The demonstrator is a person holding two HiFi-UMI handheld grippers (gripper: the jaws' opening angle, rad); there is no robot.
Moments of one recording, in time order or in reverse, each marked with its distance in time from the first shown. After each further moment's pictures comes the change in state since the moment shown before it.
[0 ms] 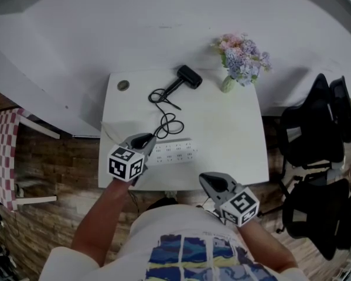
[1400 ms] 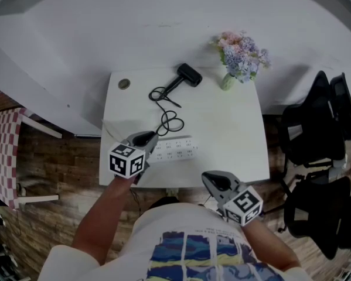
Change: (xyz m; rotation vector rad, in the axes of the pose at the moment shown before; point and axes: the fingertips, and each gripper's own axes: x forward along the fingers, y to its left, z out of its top) left arm 0.001 -0.012 0.004 -0.045 -0.009 -0.015; right arm -0.015 0.002 0.004 -0.020 -0.005 0.009
